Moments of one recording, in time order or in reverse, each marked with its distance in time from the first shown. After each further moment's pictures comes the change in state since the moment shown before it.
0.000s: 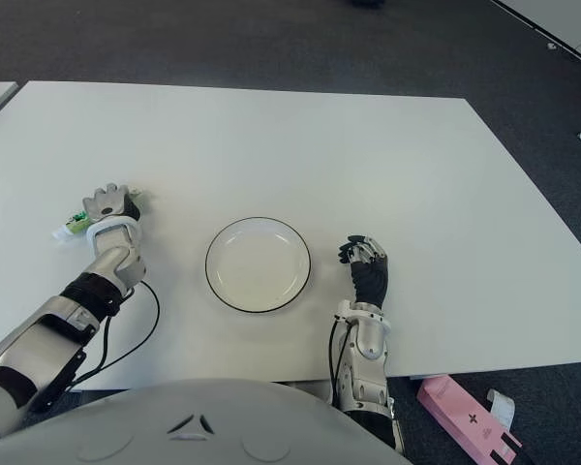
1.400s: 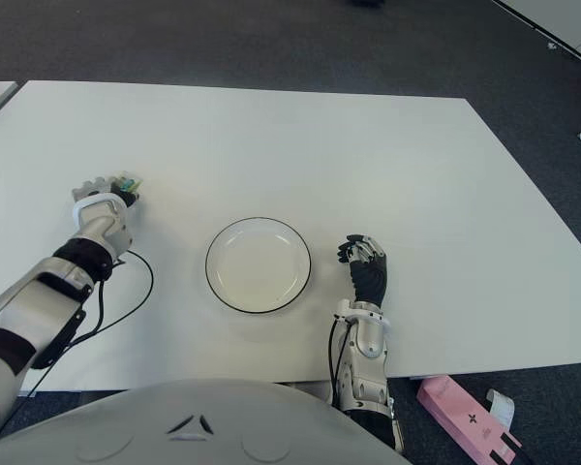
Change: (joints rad) left arm -0.186 0.053 -0.099 0.178 -0.069 -0.028 -0.266; right arm -0.007 0.000 0.000 -0.001 -0.002 0.011 0.007
